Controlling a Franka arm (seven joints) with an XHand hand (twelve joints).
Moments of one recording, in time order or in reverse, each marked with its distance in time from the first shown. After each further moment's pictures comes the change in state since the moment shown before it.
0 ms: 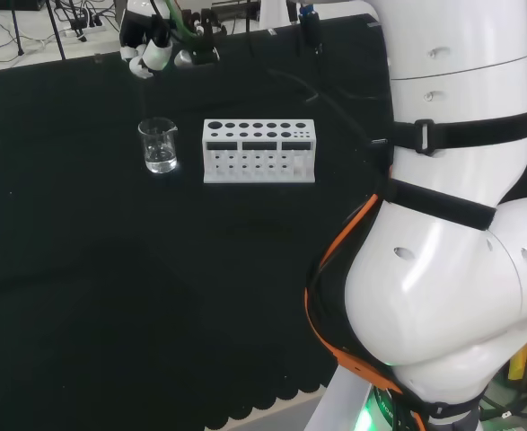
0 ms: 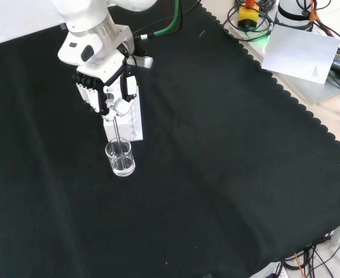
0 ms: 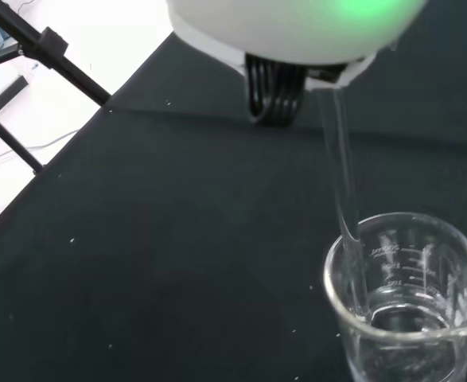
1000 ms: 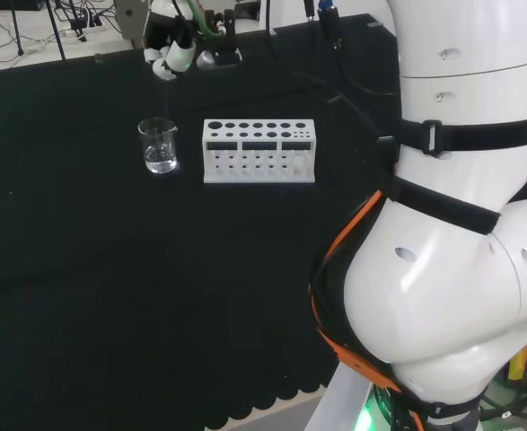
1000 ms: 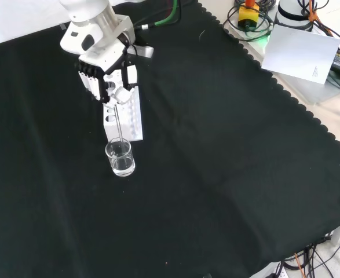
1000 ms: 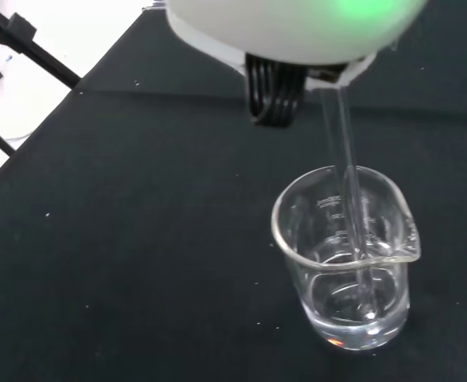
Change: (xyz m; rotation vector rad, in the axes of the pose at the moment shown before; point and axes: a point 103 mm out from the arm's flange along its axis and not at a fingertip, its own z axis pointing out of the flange) arm -0.016 -0.032 0.000 0.026 0.001 0.042
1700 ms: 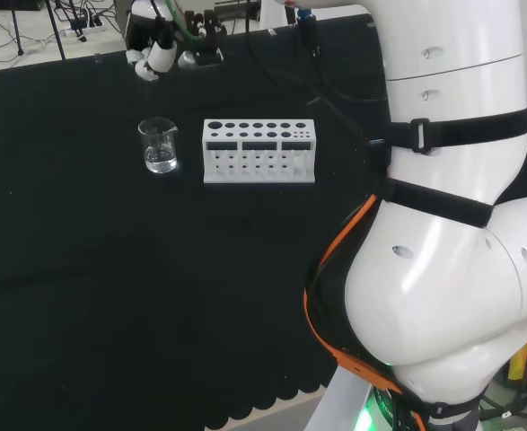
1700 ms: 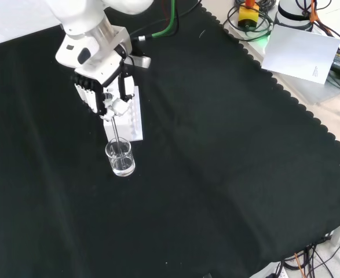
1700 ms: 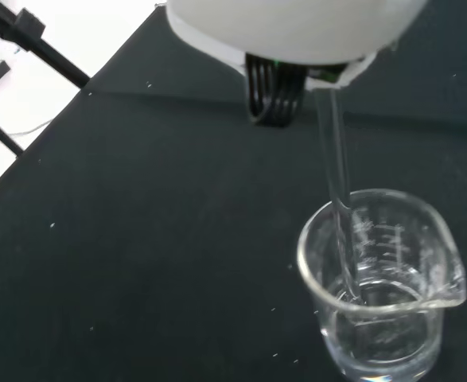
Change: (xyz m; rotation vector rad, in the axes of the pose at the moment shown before) arm 0.007 0.028 0.001 0.005 -0.006 -0.014
